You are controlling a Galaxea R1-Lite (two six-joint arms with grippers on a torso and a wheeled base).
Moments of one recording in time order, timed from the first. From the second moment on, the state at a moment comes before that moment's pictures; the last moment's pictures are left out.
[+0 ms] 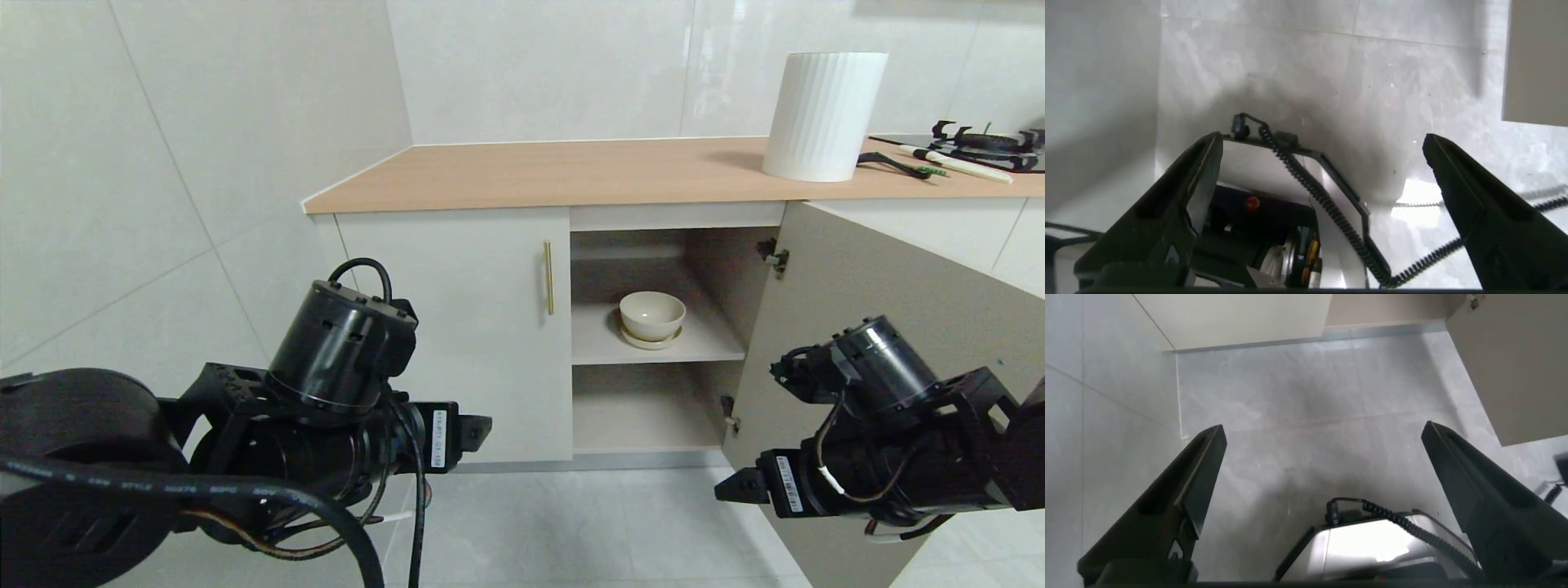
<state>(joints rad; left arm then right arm) -0.68 1.62 -0.89 0.02 0.35 -0.46 0.53 1.64 -0.82 0.14 -0.05 0.42</state>
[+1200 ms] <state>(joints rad) -0.68 1.61 -0.89 0.02 0.36 -0.46 0.48 1.42 -0.65 0.29 -0.05 0.40</state>
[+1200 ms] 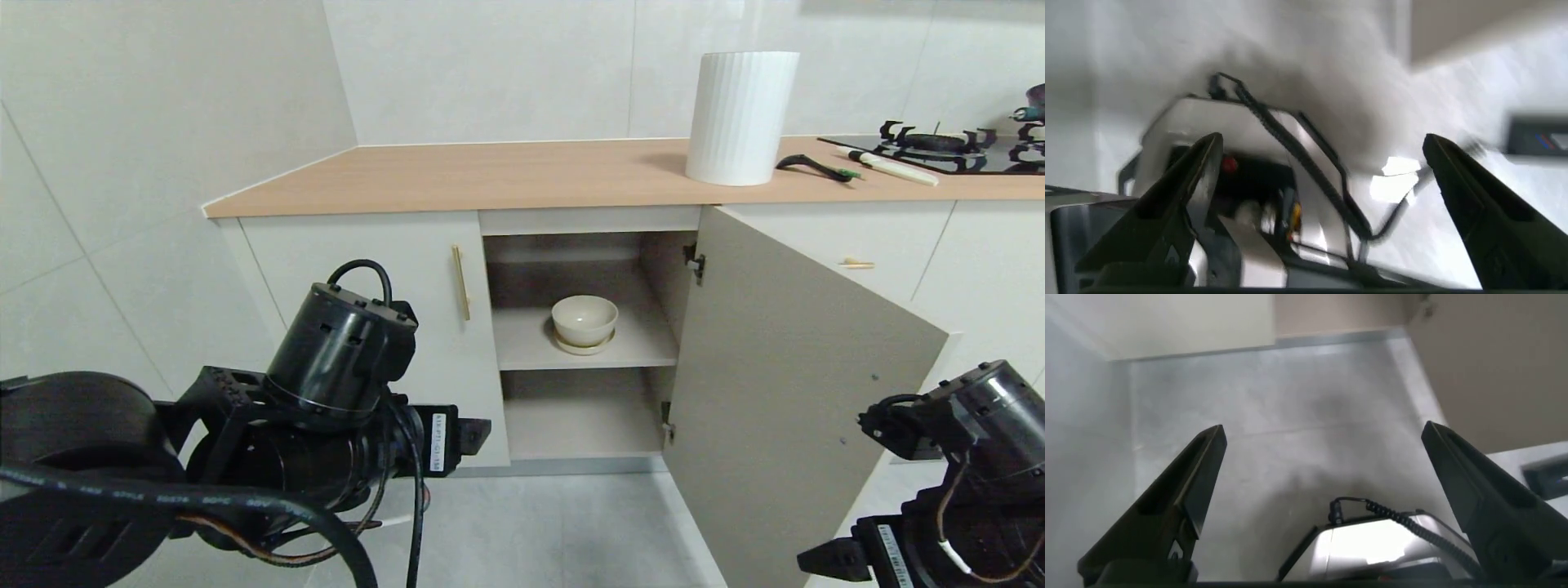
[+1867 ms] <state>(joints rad) -0.68 1.61 -0.89 0.02 0.36 -0.46 -0.01 1.32 -0.67 0.28 -0.04 0.39</state>
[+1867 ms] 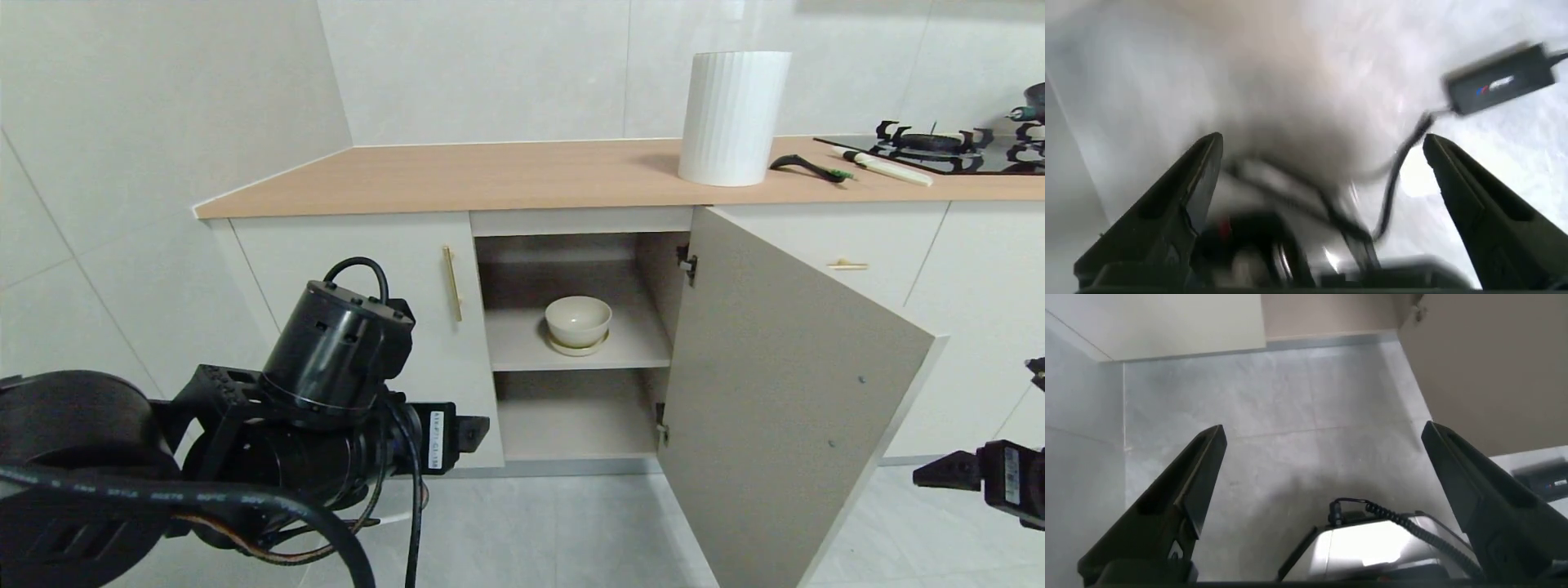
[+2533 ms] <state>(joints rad) -0.68 1.60 -0.90 0.02 0.36 -0.46 -0.16 1.50 -0.75 -0.07 -0.03 0.39</state>
